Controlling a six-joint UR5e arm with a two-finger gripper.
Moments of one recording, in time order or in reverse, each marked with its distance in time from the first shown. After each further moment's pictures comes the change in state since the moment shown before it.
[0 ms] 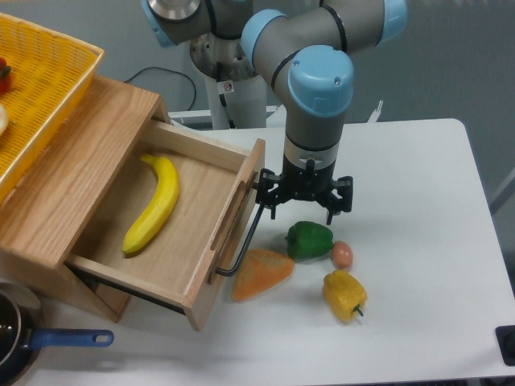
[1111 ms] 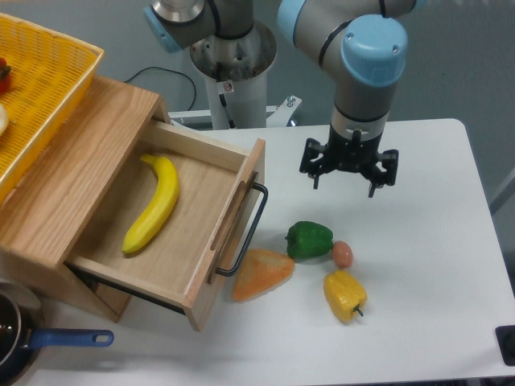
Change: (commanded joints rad) arm 0.103 0.026 0.008 -0.034 -0.008 0.097
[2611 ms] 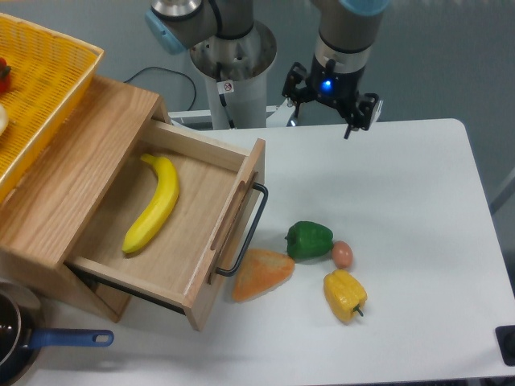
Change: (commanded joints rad) arm 0.138 0.186 -0.071 -0.264 0.063 0.448
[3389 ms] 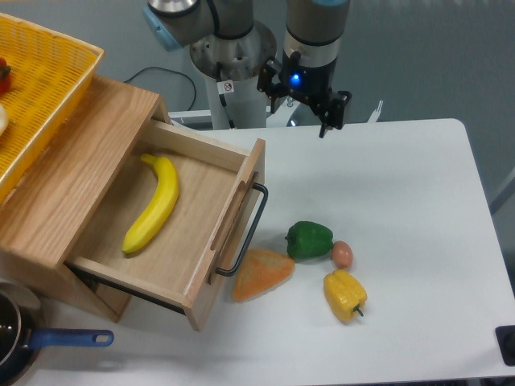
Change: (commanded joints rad) arm -0.106 0.038 0.015 -0.063 -0.005 0.005
